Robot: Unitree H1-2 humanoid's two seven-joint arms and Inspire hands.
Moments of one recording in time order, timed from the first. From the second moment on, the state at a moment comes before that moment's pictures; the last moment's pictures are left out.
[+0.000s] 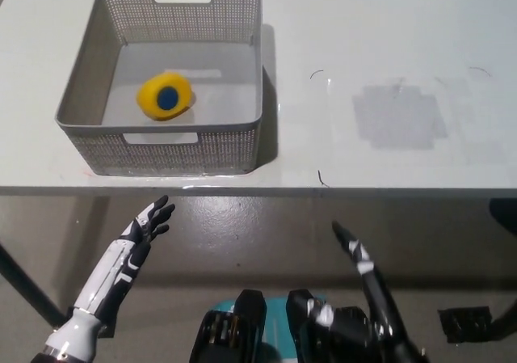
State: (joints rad) left_arm -0.01 0.25 -0.04 -0.13 0.03 -0.17 -0.21; right_arm 0.00 -0.02 0.29 0.15 -0.25 -0.32 -0.11
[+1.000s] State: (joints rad) left_arm -0.01 0.18 -0.04 -0.11 0.02 -0.19 -0.20; right_arm -0.08 -0.07 0.35 0.18 -0.20 -0.40 -0.24
